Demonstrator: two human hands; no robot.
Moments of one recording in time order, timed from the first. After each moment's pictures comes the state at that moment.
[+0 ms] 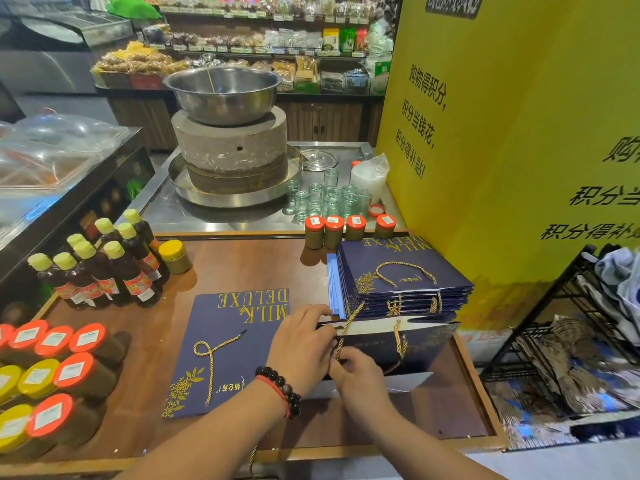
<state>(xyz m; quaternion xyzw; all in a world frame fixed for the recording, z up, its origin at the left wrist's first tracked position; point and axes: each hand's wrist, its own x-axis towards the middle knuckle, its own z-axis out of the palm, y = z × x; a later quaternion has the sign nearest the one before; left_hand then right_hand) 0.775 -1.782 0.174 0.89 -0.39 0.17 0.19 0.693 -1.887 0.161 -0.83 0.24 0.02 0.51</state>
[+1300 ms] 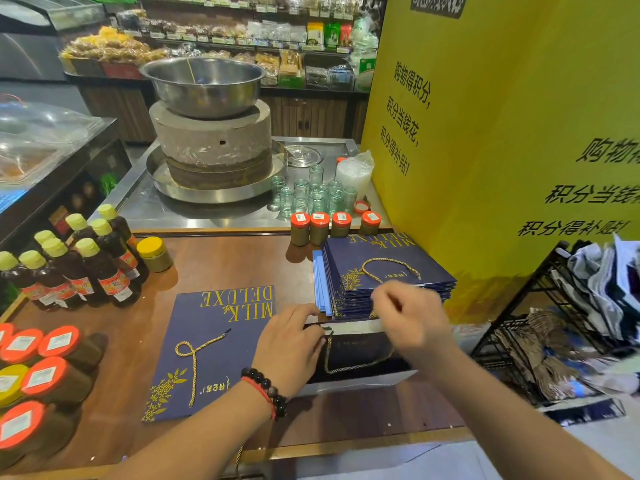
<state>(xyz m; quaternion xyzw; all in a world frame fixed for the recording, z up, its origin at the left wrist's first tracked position) 0.774 -1.780 0.175 0.89 -0.39 0.16 0.18 0.700 -1.965 0.251 -0.93 0.11 -0.20 0.29</state>
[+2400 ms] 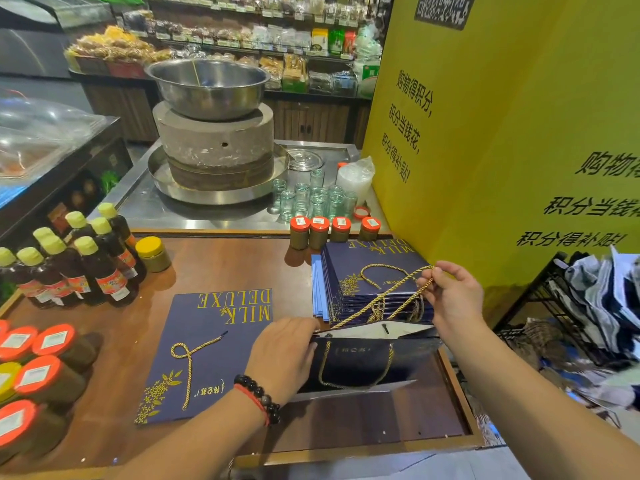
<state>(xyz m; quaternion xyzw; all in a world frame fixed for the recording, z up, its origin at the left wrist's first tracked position) 0.763 -1.777 0.192 0.91 -0.33 0.04 0.23 0.737 -2.049 0.232 -0.51 0.33 -0.30 0.74</state>
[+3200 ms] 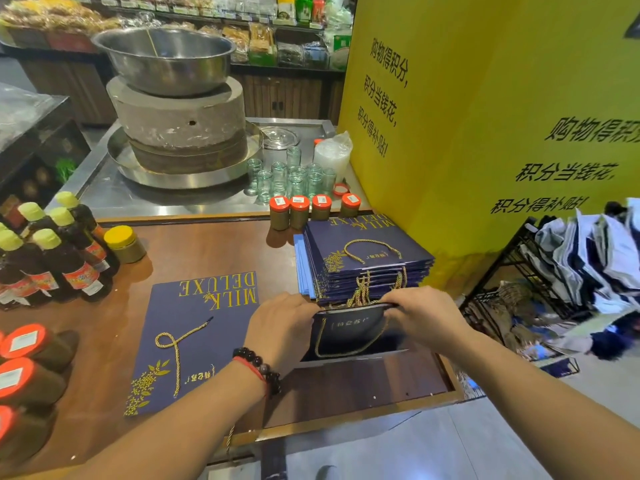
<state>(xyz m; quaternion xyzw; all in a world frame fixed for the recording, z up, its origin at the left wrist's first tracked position) 0.767 -1.785 0.204 0.88 -0.41 0.07 0.21 0.682 -2.022 0.225 -1.00 0.08 0.02 0.04</state>
